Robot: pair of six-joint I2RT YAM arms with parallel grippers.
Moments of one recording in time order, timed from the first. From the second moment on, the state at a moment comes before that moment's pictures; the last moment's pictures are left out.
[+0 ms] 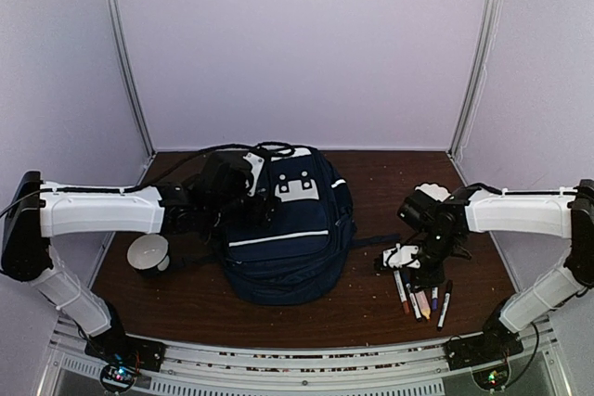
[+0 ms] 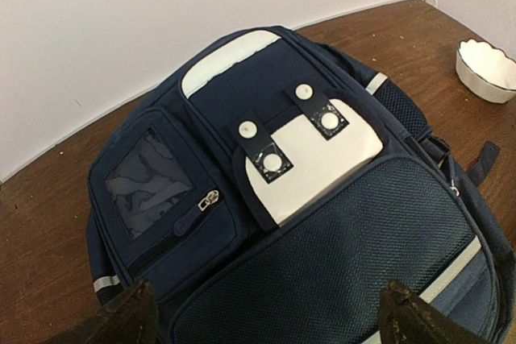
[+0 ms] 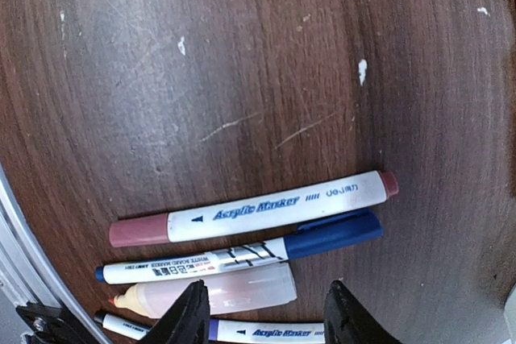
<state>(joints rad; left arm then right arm) -0.93 1.52 1.03 -0.09 -0.44 -0.16 0.65 1.42 0.83 -0.88 -0.05 -0.75</state>
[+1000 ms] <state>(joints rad) -0.93 1.51 0.99 -0.10 -0.44 -0.19 0.79 1.46 0.87 -0.86 0.11 -0.82</state>
